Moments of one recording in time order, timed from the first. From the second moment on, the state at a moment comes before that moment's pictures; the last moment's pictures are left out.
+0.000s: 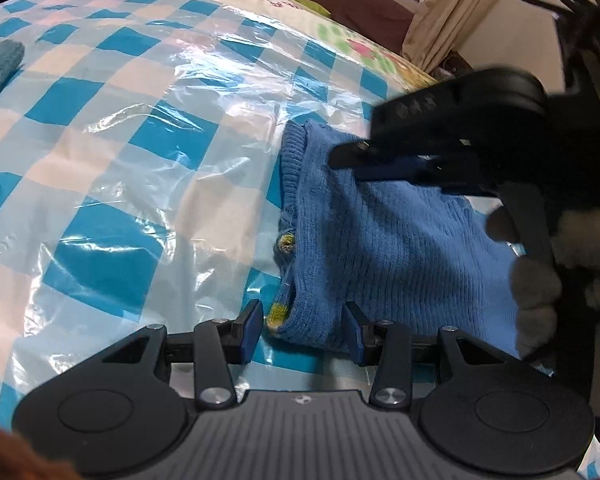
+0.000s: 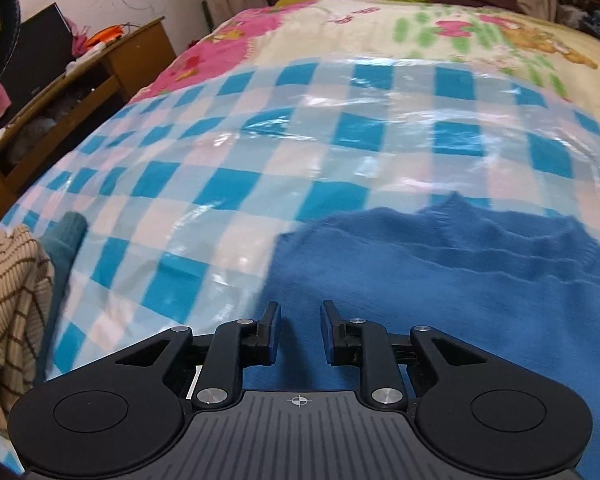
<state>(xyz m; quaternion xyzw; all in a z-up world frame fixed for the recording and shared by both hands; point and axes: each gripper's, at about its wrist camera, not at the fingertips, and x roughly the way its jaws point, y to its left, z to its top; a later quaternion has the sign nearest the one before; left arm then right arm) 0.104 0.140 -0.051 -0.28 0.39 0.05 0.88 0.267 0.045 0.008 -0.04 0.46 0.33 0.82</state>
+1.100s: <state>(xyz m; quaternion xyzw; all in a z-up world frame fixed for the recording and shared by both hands) 0.100 0.139 -0.051 -0.30 0.38 0.03 0.88 0.281 0.109 -0.016 -0.19 0.48 0.29 0.81</state>
